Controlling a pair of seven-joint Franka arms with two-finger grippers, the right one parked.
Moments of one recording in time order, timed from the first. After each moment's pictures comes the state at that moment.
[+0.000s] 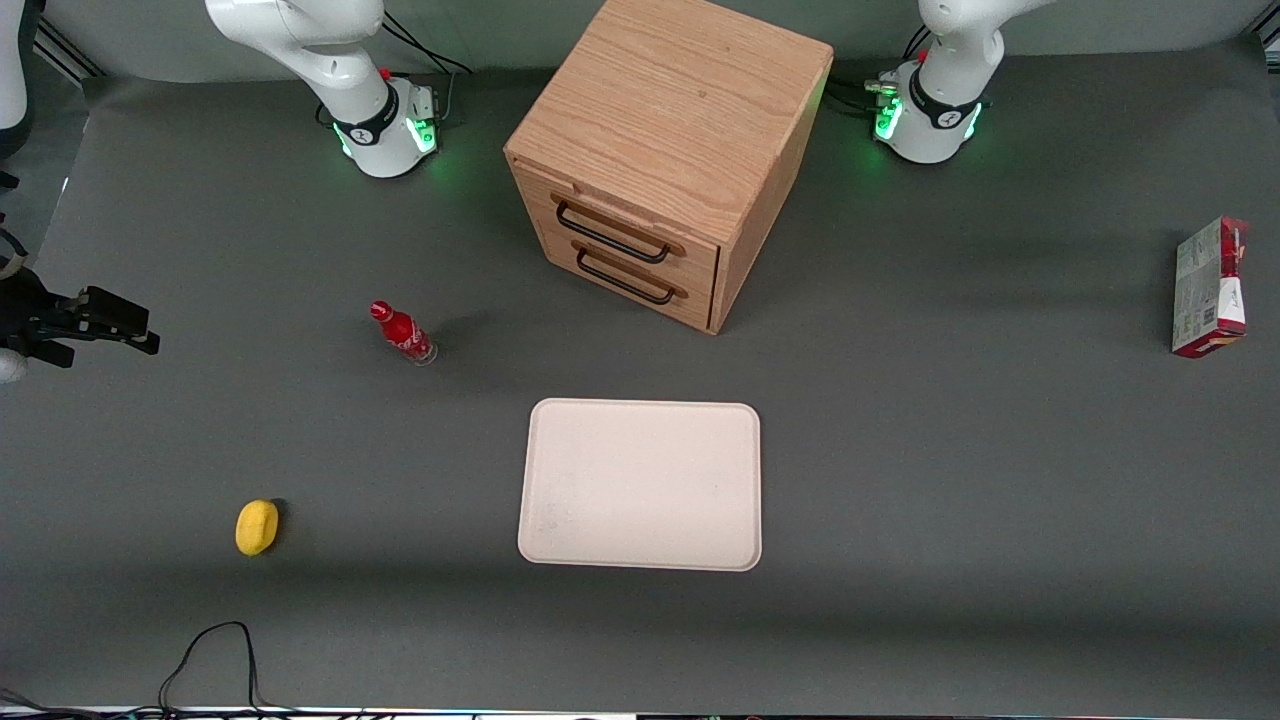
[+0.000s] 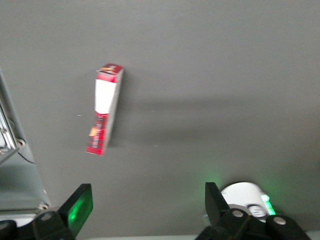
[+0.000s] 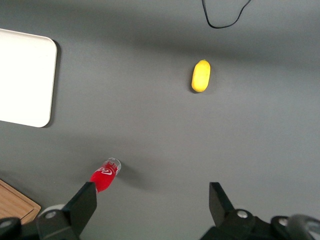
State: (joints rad) arm 0.48 -0.01 0.08 -1.72 0.13 1.50 0.60
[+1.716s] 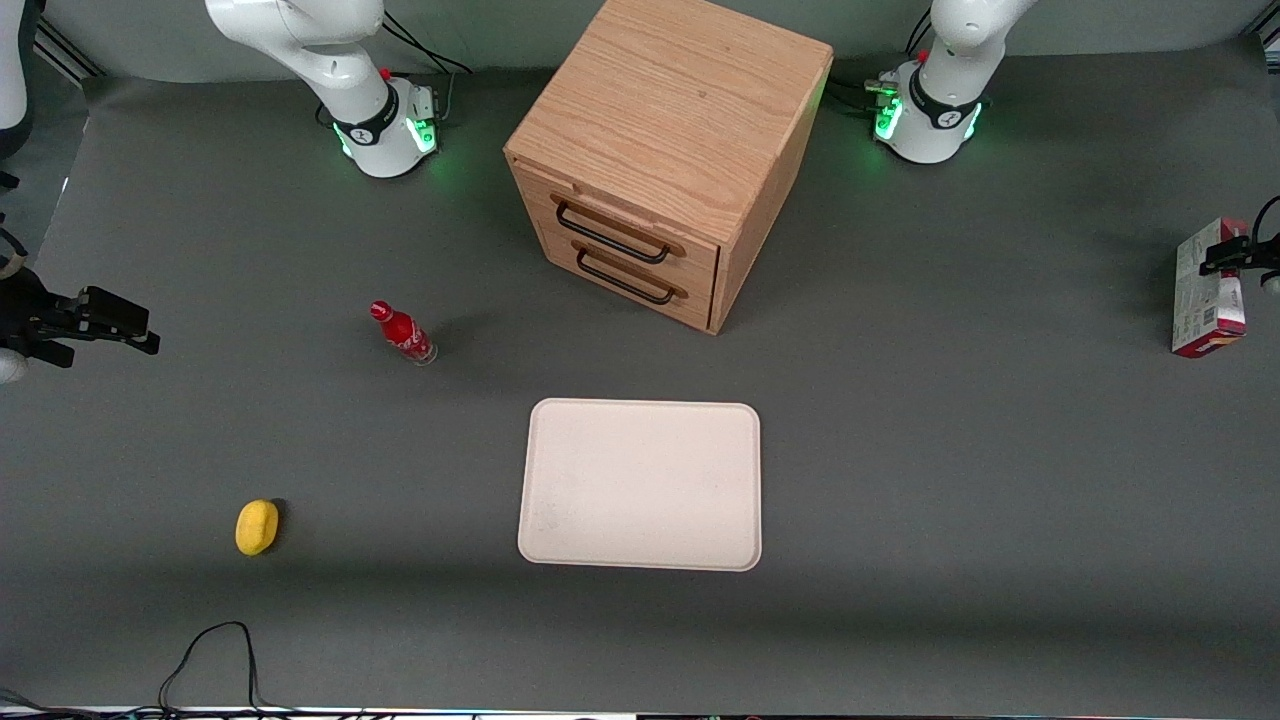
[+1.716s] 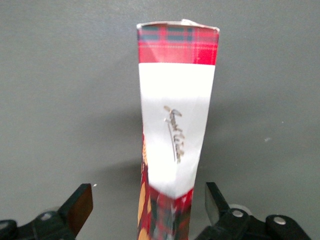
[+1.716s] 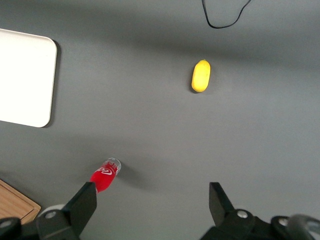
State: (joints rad) arm 0.76 0.34 0.06 -2.14 0.13 2.39 0.96
